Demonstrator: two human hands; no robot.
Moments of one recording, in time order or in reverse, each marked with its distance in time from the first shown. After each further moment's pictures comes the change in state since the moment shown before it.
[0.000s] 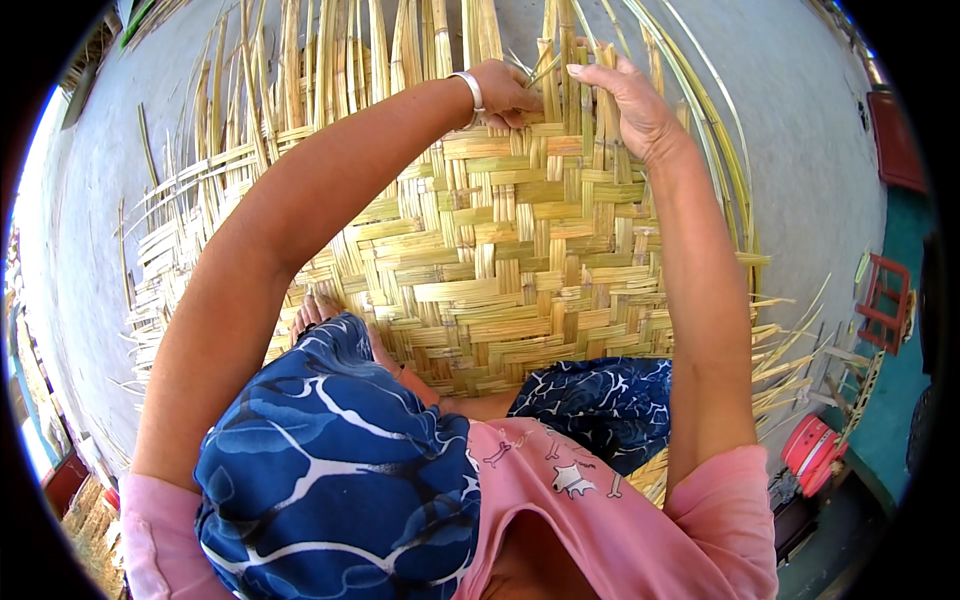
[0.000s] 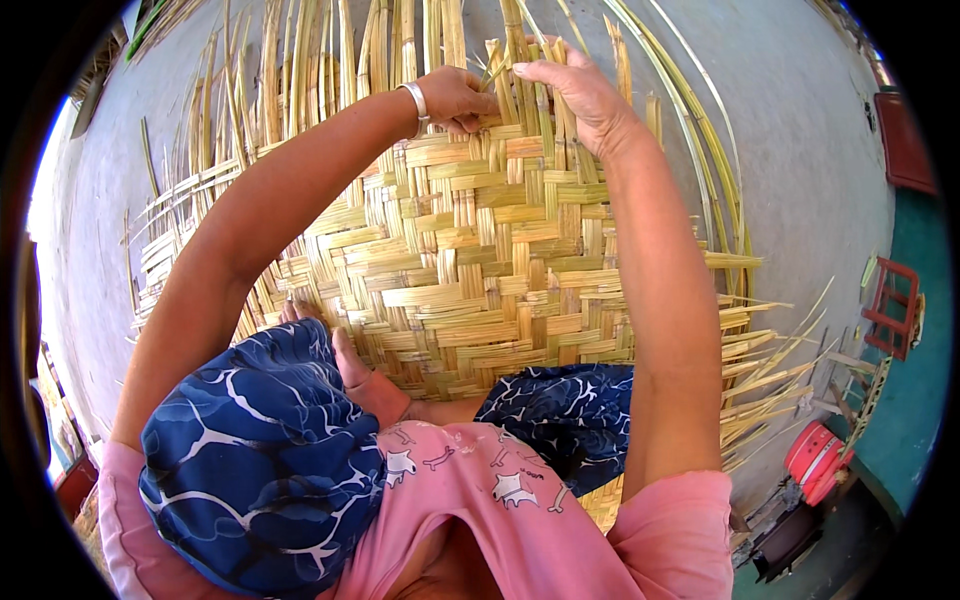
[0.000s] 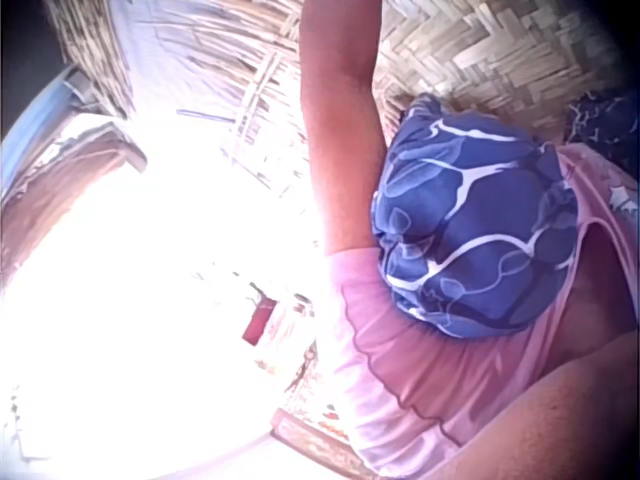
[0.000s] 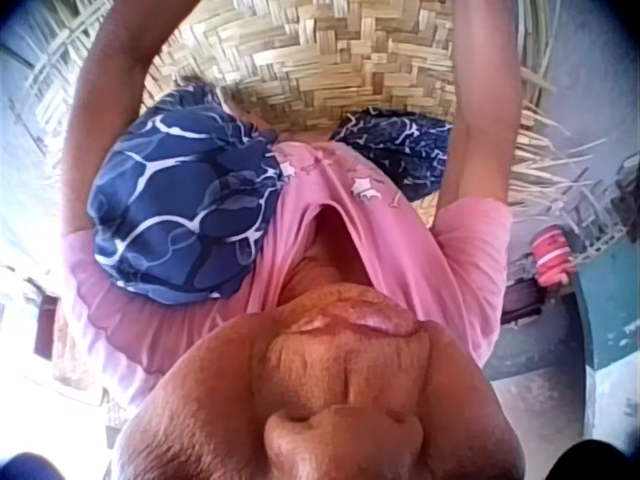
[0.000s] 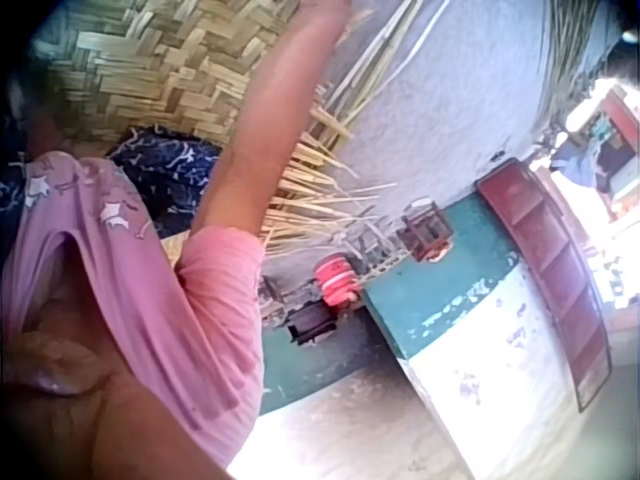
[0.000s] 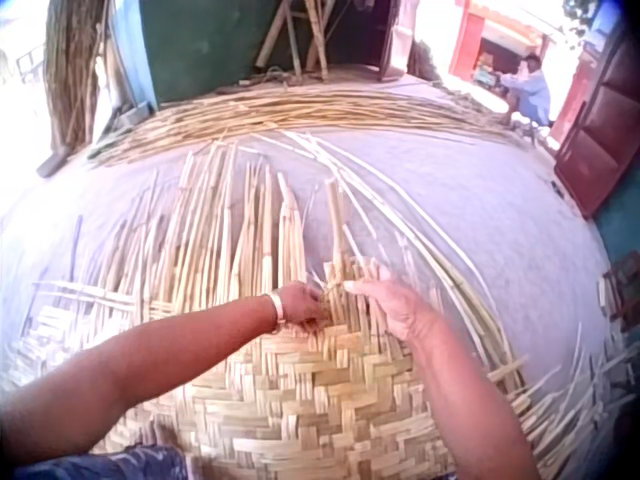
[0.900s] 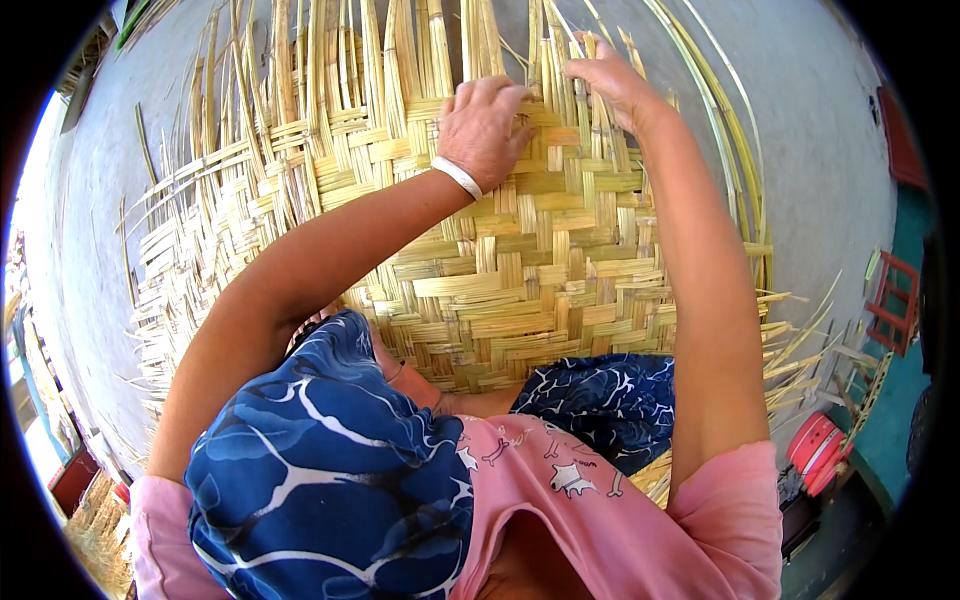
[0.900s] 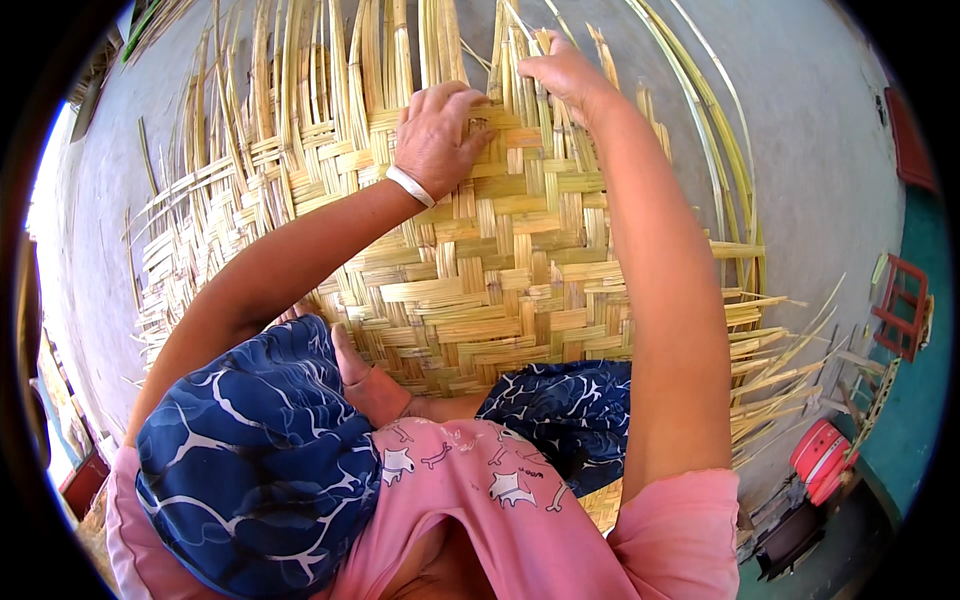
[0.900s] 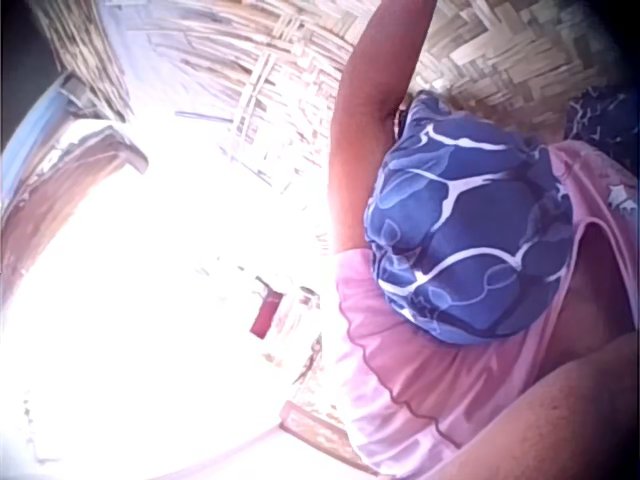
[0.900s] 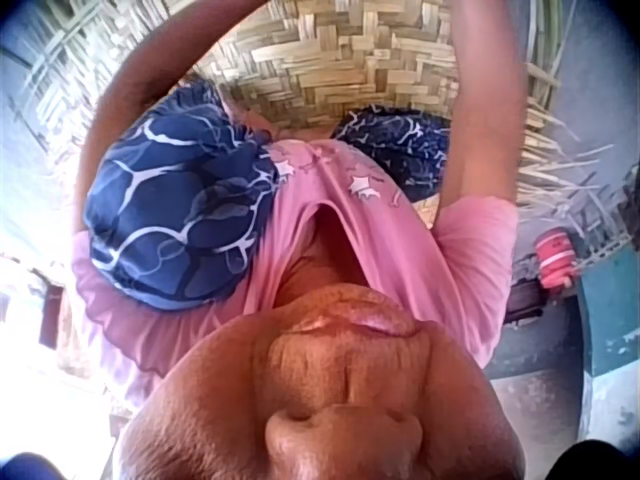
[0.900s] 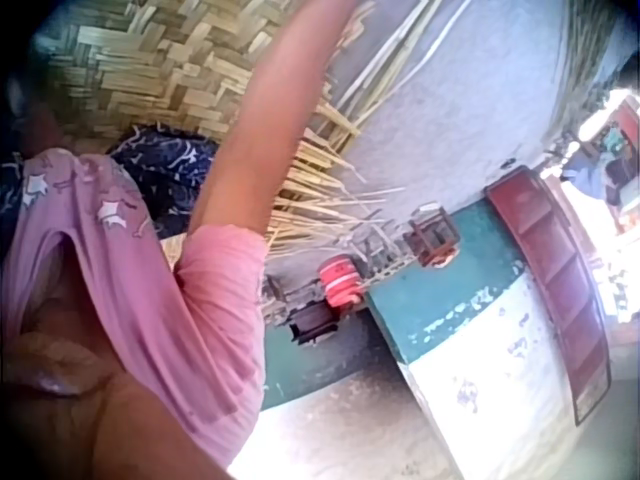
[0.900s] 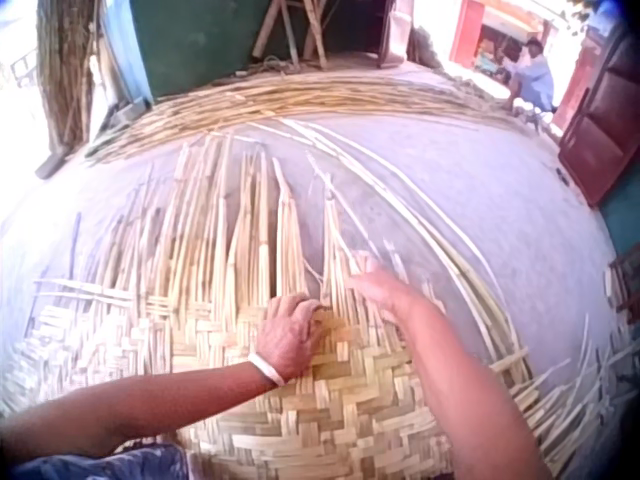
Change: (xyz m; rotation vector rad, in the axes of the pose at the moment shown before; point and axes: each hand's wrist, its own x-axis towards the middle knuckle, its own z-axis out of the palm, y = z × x) left_hand -0.051 -0.047 0.059 0.657 0.687 0.538; right_hand 0.034 0.033 -0.013 -0.391 0.106 0.125
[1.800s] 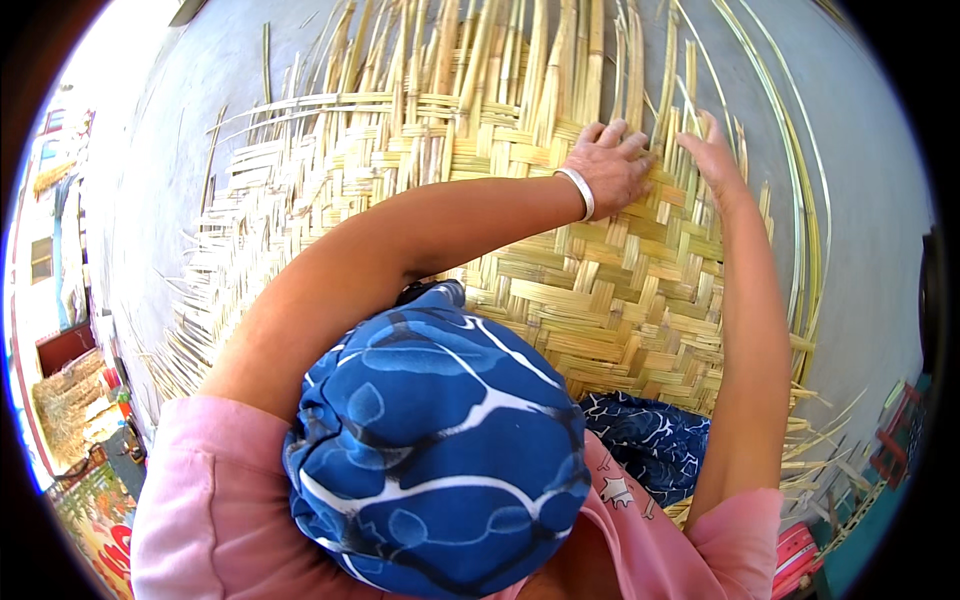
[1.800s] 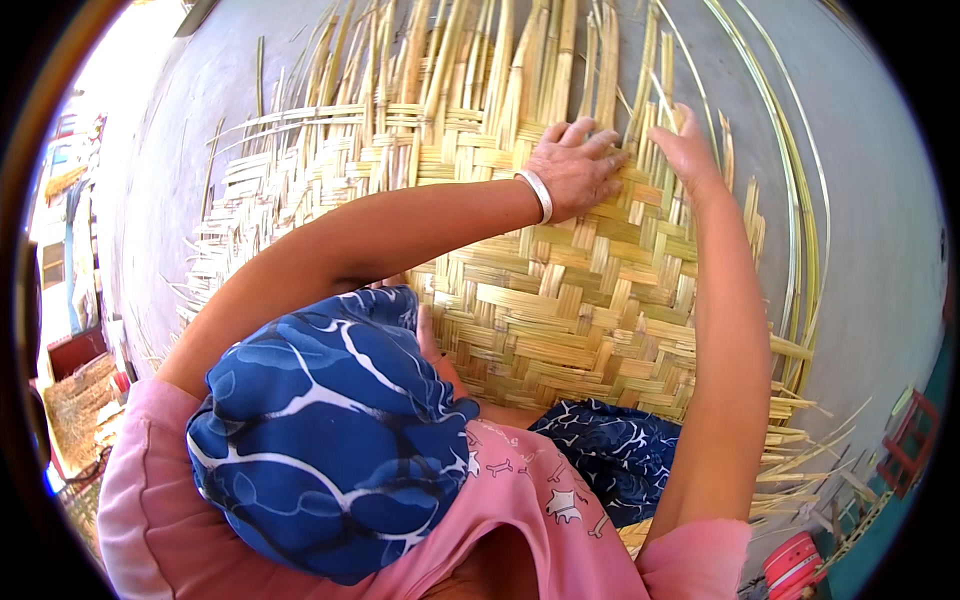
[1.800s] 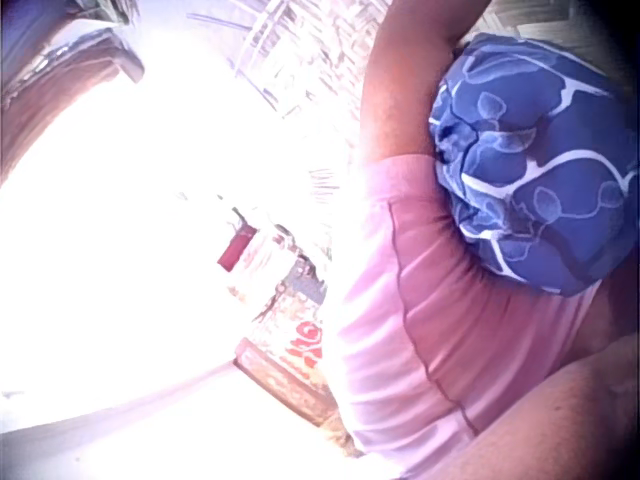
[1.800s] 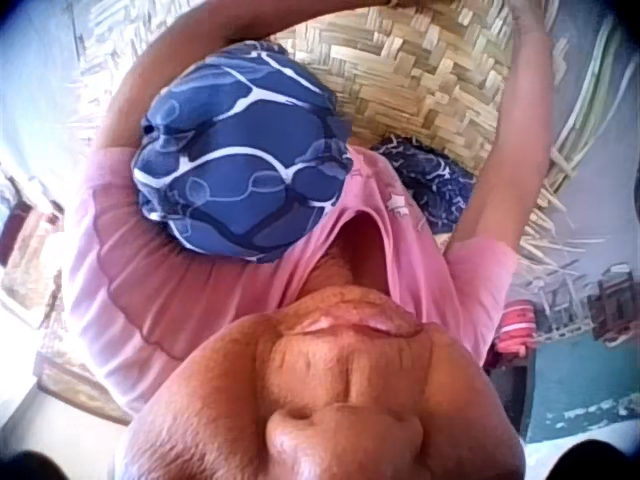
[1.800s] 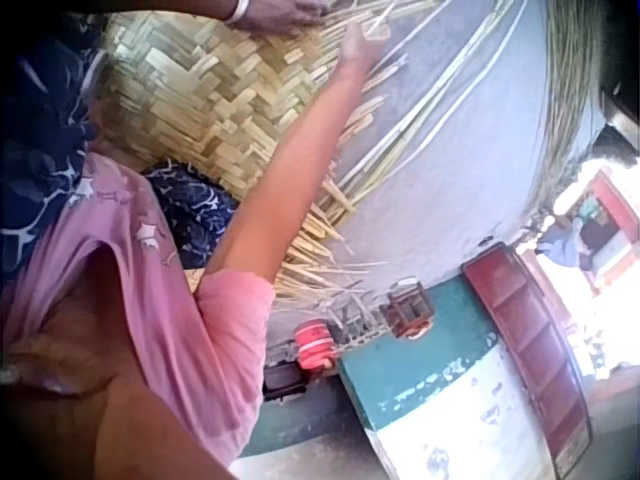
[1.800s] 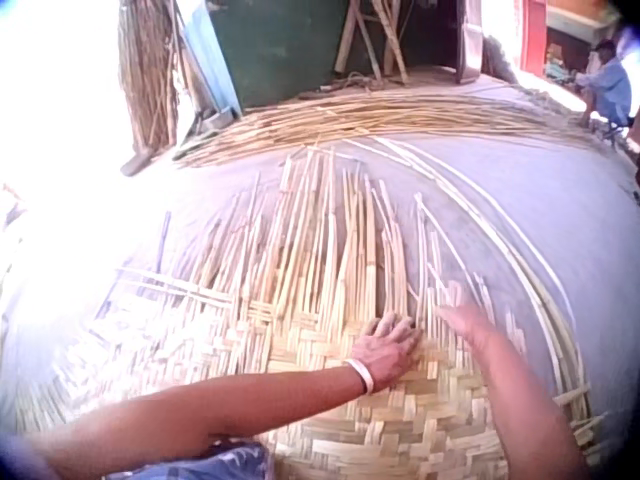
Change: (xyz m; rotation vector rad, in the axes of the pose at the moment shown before) left_hand -0.009 -0.018 -0.003 0.254 -0.121 0.202; right_hand 0.017 0.026 0.014 -0.183 0.108 -0.107
